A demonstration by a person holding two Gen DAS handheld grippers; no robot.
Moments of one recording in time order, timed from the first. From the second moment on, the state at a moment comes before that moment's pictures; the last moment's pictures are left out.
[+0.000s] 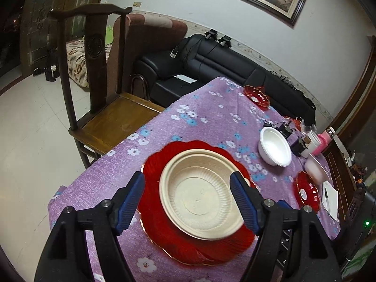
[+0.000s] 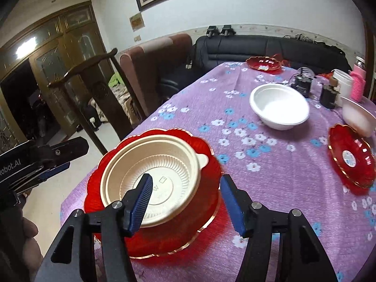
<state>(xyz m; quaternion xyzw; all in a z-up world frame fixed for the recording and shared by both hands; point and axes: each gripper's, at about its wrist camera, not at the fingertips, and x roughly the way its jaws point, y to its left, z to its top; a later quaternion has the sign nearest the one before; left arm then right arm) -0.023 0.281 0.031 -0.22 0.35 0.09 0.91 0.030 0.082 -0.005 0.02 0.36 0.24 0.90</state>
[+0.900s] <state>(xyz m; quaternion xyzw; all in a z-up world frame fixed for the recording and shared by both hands) -0.018 0.109 0.044 -0.09 0.37 -0.05 0.92 0.014 -0.071 0.018 0.03 0.25 0.08 0.96</state>
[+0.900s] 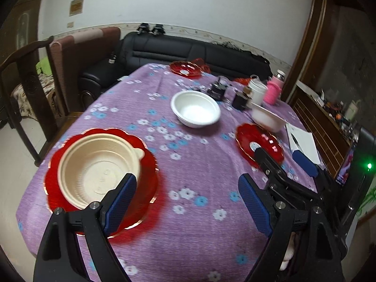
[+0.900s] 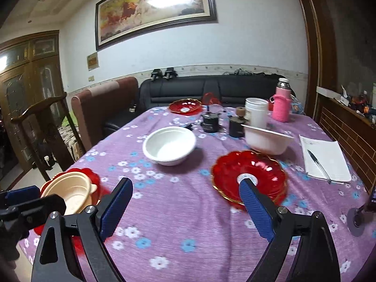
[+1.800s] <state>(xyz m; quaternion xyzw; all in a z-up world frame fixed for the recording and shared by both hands) 0.013 0.066 0.019 -0.05 0.42 -0.07 0.90 0.074 -0.117 0.007 0.01 0.27 0.04 0.96</state>
